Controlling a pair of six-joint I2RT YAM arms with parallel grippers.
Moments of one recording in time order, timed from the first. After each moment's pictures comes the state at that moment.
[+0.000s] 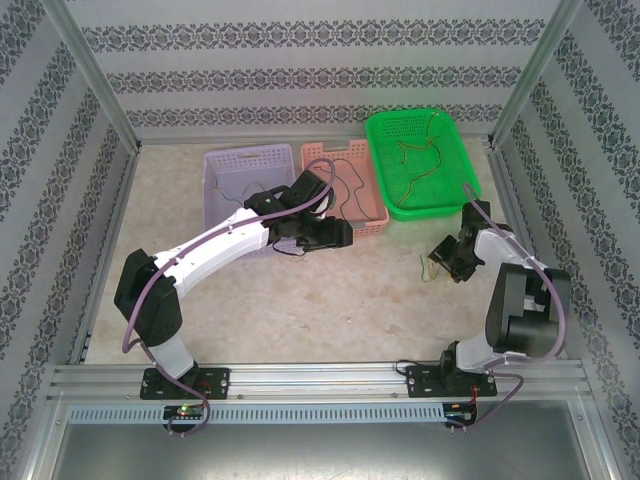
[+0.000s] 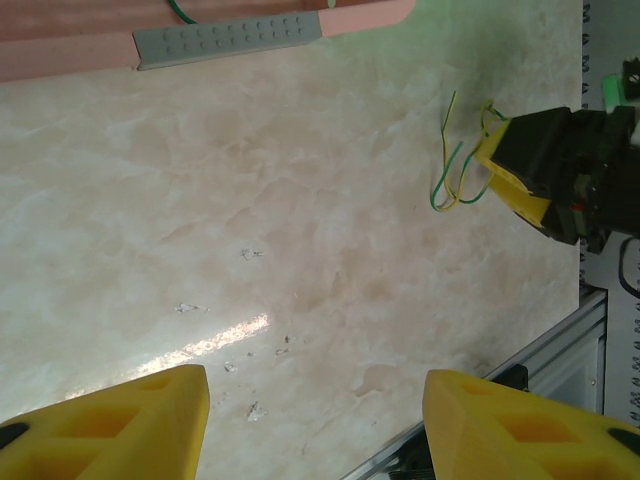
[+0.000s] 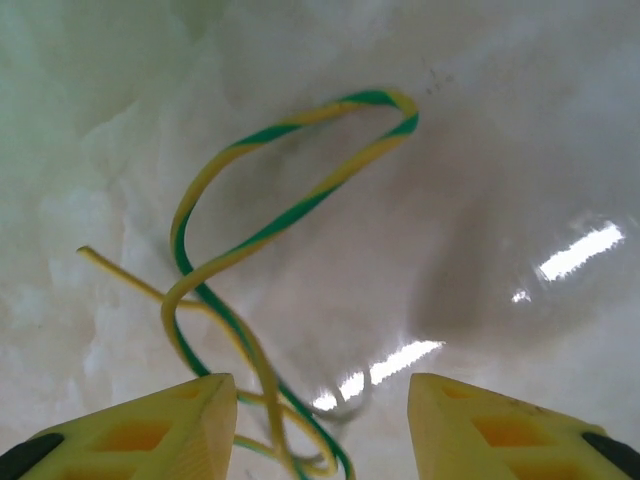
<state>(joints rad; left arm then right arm) -0.73 1.71 1.49 -0.75 0.28 -0.76 -0.18 1.52 0.83 -0.67 -0.18 0.62</state>
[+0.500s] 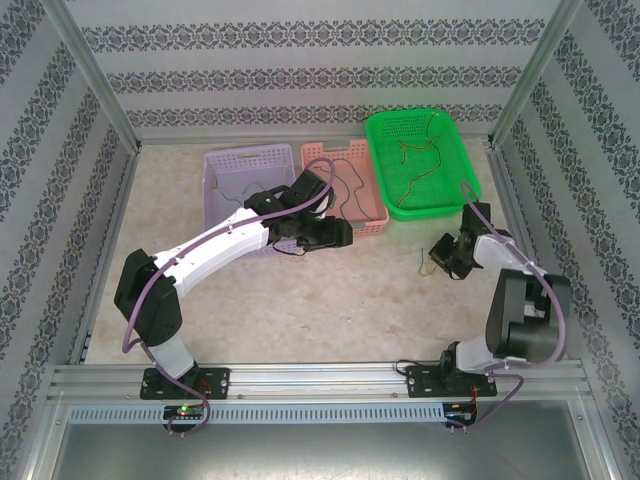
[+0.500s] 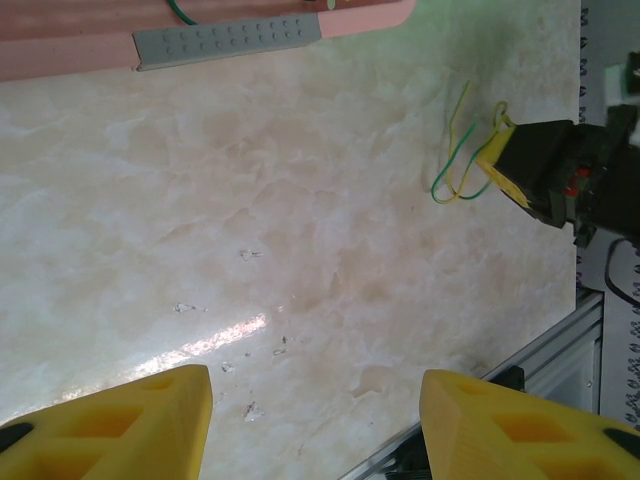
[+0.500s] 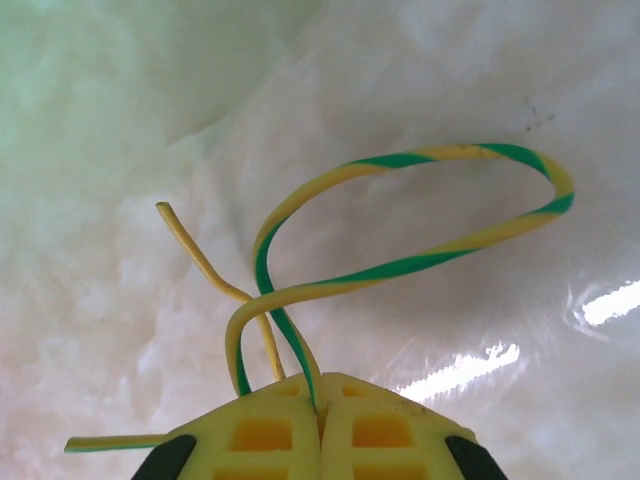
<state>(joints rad) -0.73 1.71 1.50 -0.75 0.28 -0.78 -0.17 1.44 0.78 -0.57 -0.23 0.59</state>
